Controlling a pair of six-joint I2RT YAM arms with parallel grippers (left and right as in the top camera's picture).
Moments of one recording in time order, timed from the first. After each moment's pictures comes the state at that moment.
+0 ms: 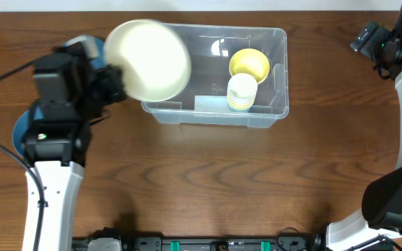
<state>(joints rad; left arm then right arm) -0.01 1.19 1.21 -0.56 0.29 -0.40 -0.23 1.77 1.71 -0.82 0.12 0.41</state>
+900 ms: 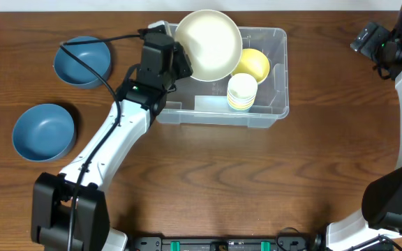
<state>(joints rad) -0.34 1.65 1.23 -0.17 -0.05 -0.60 -0.23 1.77 1.71 -0.82 0.12 0.41</state>
